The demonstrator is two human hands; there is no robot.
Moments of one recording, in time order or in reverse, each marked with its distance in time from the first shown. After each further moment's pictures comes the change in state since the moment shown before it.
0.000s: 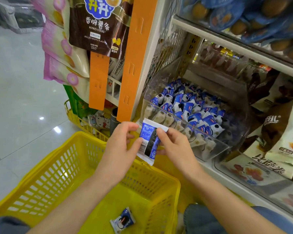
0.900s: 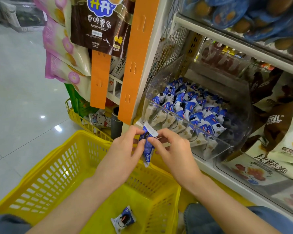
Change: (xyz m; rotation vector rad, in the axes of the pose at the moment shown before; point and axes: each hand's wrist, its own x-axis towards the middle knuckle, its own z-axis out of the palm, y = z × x) left_hand -0.011 0.001 -0.003 0.166 -0.110 0.078; right_hand -0.012 0.004 -0.001 -0.518 0.008 -0.395
